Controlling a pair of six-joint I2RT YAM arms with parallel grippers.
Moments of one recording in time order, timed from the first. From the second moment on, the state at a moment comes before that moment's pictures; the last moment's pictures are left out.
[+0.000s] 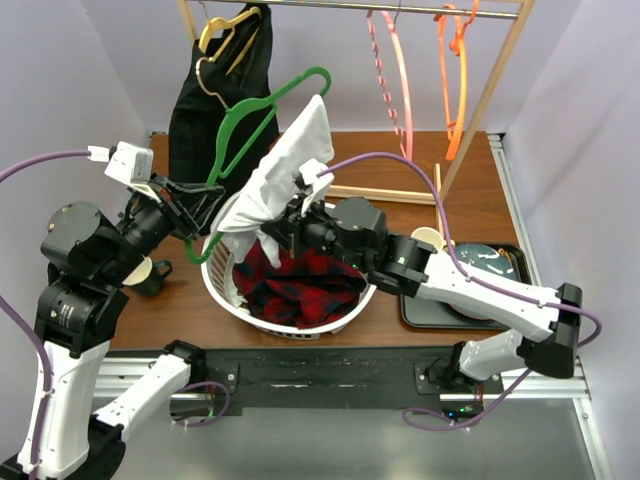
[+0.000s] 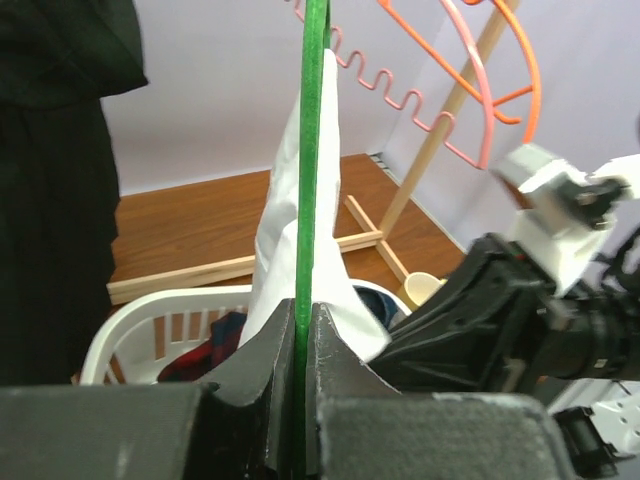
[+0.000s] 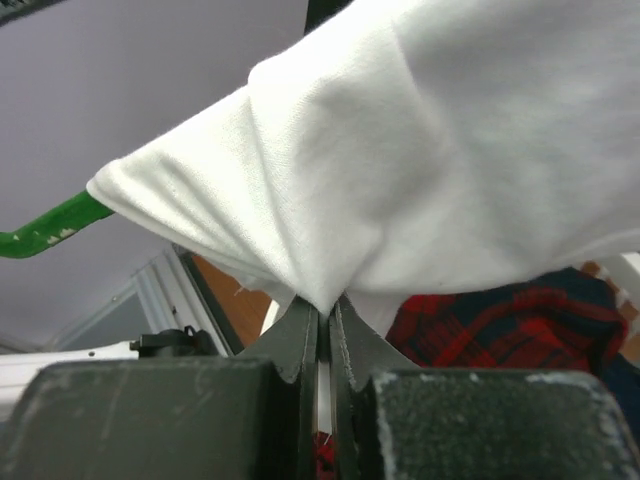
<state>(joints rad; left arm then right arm) -0.33 0.77 1.43 -0.62 0.25 -0.31 1.13 1.37 1.34 -0.07 0.15 0.34</state>
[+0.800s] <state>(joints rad) -0.34 0.77 1.62 -0.87 0.05 -0.20 1.12 1.06 1.01 -0.20 0.16 0.32</state>
